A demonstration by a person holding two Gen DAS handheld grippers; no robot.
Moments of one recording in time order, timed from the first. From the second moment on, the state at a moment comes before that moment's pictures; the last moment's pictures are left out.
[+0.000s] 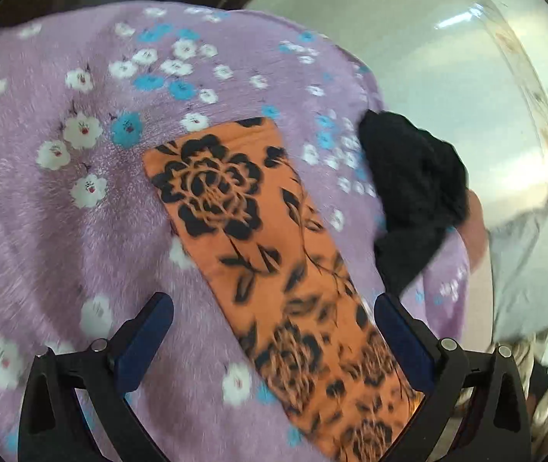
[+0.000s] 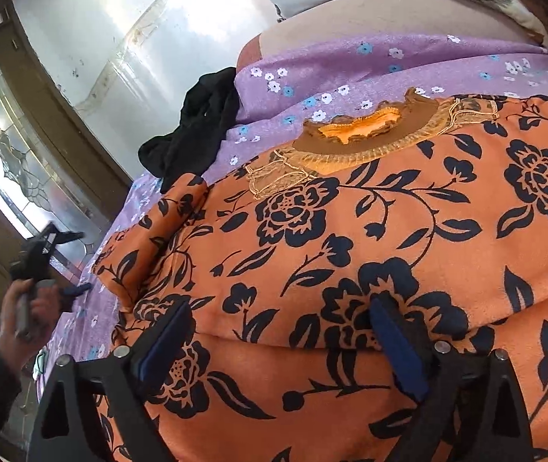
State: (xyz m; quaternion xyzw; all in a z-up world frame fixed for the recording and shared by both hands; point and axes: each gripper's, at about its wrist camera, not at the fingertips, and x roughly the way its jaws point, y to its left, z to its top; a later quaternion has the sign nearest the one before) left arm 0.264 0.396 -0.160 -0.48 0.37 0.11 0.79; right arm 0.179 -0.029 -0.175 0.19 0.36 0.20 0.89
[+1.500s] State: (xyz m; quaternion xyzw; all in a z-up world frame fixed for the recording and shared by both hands) left arm 0.185 0.061 -0.070 -0.03 0.40 -0.04 0.91; right arm 0.114 -0.246 -0.120 0.44 0.35 0.12 0.81
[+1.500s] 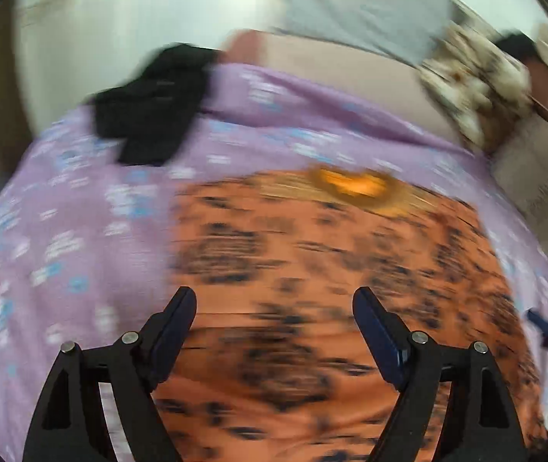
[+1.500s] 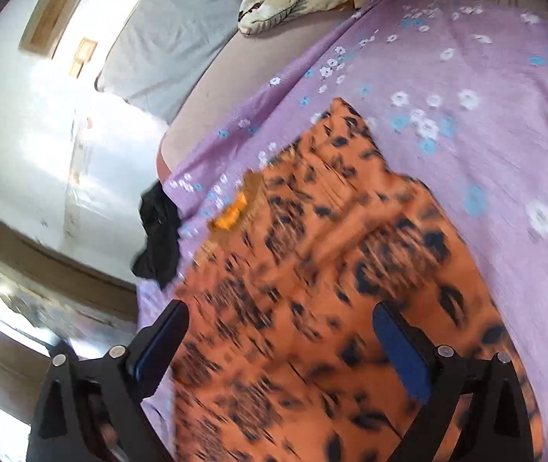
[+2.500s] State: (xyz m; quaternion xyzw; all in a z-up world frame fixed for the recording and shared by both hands) left arm 0.198 0.117 -0.110 -0.08 0.36 0.03 0.93; right arm 0.189 -0.199 -0.085 0.17 0.38 -0.03 0.91
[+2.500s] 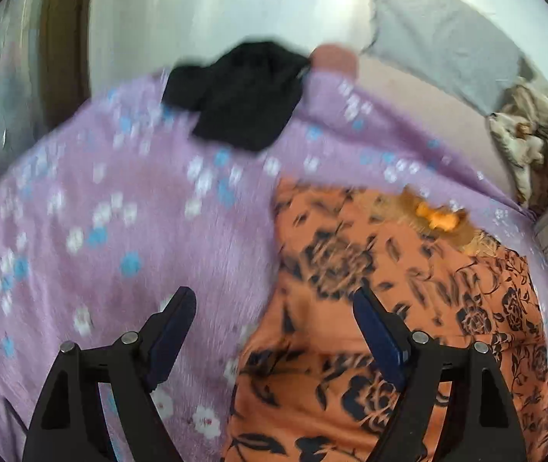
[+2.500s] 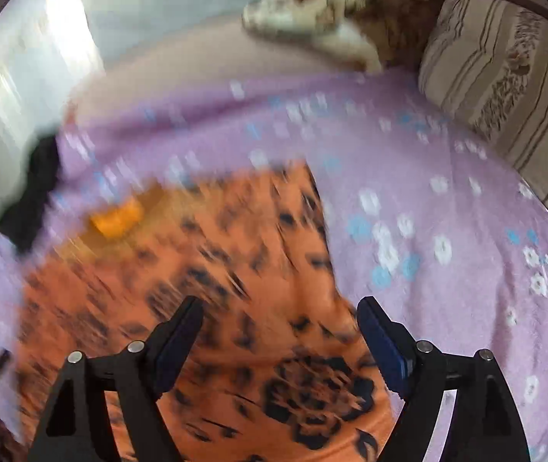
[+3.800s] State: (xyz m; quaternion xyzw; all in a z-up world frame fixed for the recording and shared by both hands) left arm -0.019 0.134 -0.143 -0.15 0.59 -0.03 0.79; right arm -0.034 -0.261 -0.180 0.25 0.56 0.14 0.78
